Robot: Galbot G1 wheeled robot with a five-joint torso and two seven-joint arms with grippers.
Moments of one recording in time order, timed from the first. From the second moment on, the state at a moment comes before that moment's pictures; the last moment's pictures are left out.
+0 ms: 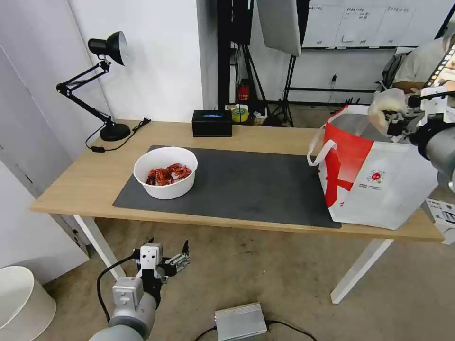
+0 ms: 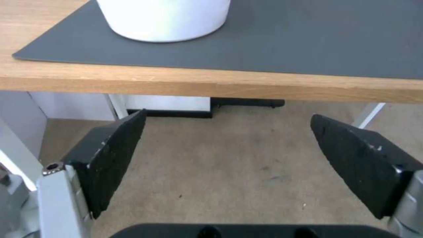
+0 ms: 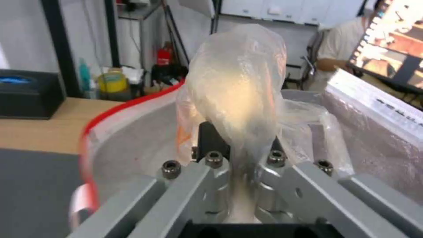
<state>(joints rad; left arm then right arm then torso) 1.65 -1.01 -0.25 -2.40 -0.46 0.38 -0.55 -0.82 0.38 0.54 2.17 1.38 -0.67 0.72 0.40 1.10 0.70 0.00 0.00</state>
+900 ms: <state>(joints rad) 1.65 -1.01 -0.25 -2.38 -0.46 0.38 -0.54 -0.65 0.47 0.32 1.95 1.38 -0.66 0.70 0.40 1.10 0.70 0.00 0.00</state>
